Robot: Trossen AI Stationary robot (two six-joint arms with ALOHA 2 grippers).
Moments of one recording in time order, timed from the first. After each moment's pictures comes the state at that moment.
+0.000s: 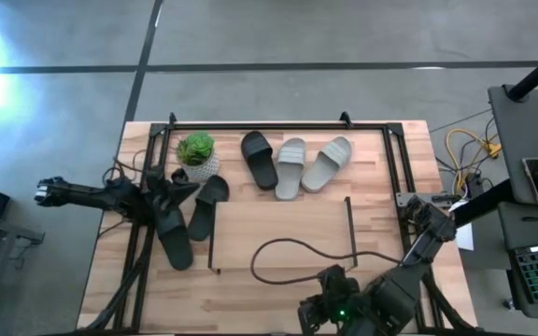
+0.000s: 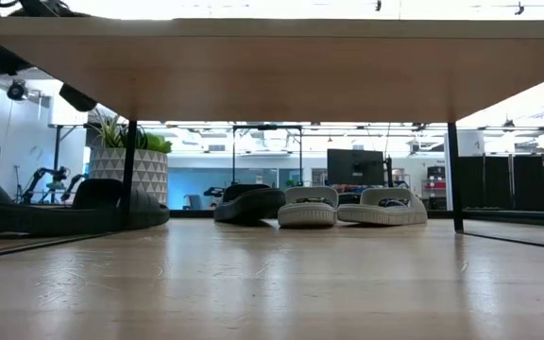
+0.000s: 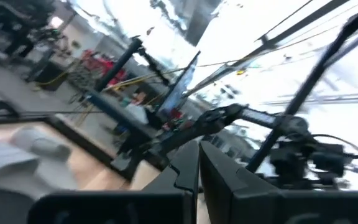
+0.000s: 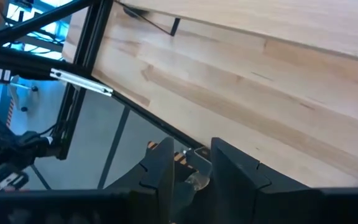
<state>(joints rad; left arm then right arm) -0.12 0.22 0.00 0.55 -0.24 -0.60 0.80 2.07 2.28 -1.31 0.54 1.91</state>
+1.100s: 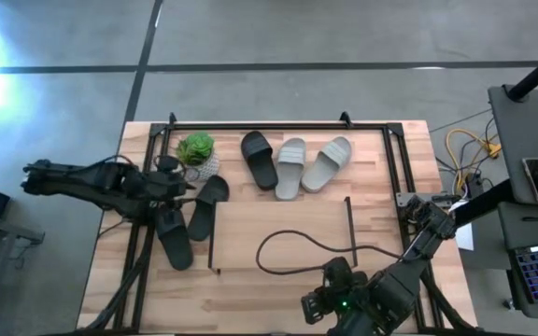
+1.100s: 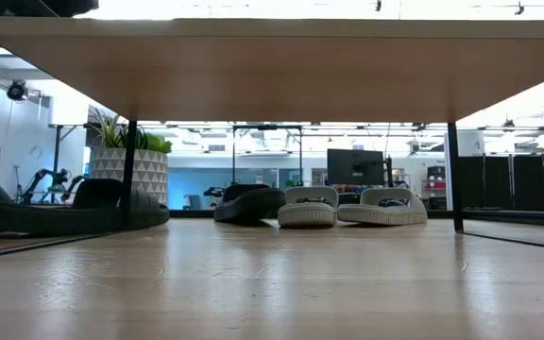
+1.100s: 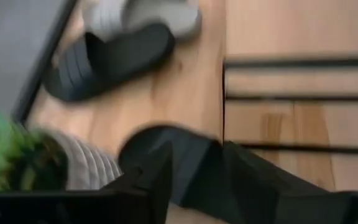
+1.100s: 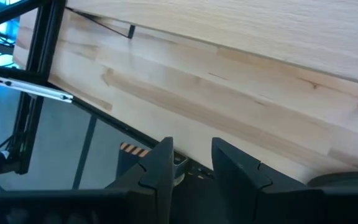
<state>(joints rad) -0.13 0.64 0.74 -0.92 -0.30 -0.08 0.79 2.06 2.28 -1.46 0.46 1.98</state>
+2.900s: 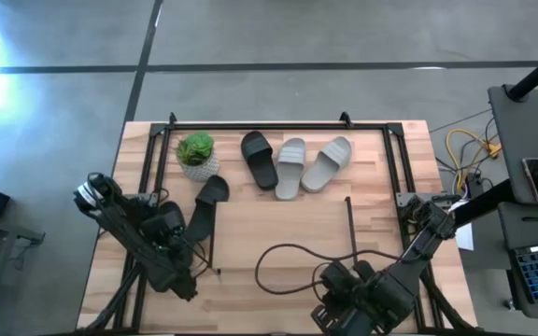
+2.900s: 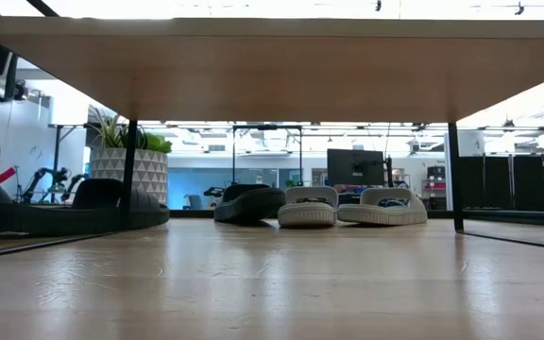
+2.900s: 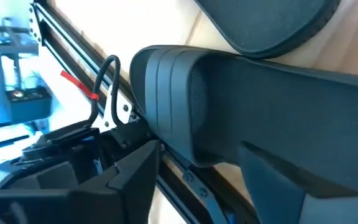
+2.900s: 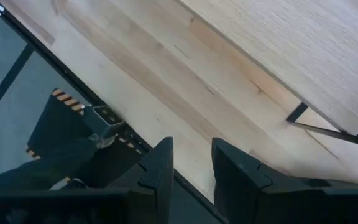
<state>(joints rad) -0.83 1.69 1.09 -1.57 -0.19 -1.37 0.79 2.06 2.28 -1.57 0.30 1.64</state>
